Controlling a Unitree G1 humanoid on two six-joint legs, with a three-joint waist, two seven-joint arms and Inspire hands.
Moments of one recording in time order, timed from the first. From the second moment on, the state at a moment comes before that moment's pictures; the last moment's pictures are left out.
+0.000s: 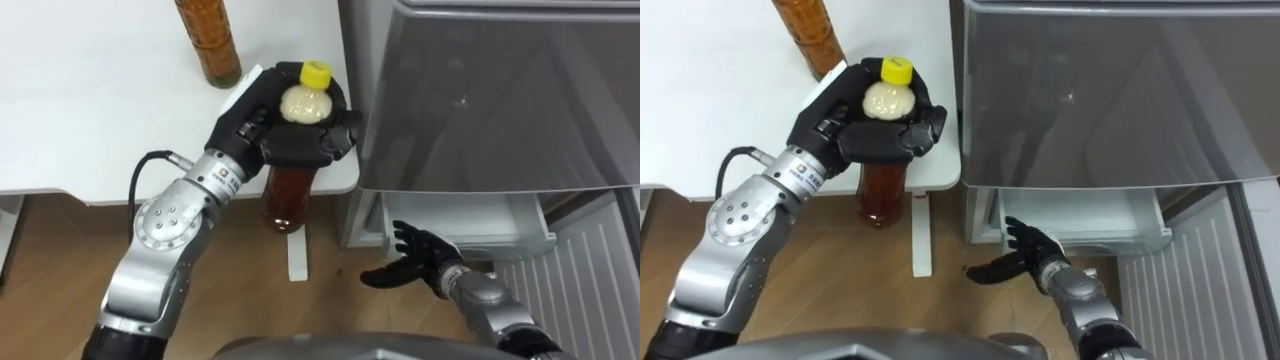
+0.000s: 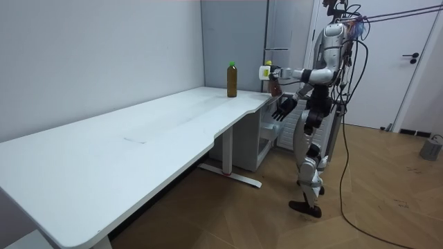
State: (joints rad) left arm 0.14 0.22 -0.20 -0.25 -0.16 0.12 -0.29; right arm 0.01 -0.19 0.19 0.87 0.05 -0.02 0.24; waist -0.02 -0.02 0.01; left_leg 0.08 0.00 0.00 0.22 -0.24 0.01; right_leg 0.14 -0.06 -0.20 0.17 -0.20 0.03
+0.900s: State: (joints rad) left arm 0.20 0.25 -0.28 -0.16 -0.20 0.11 -0.34; right arm 0.06 -0.22 0.33 0.53 0.10 0.05 0.67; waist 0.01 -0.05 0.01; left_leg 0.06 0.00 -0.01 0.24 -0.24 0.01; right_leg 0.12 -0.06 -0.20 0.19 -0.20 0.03
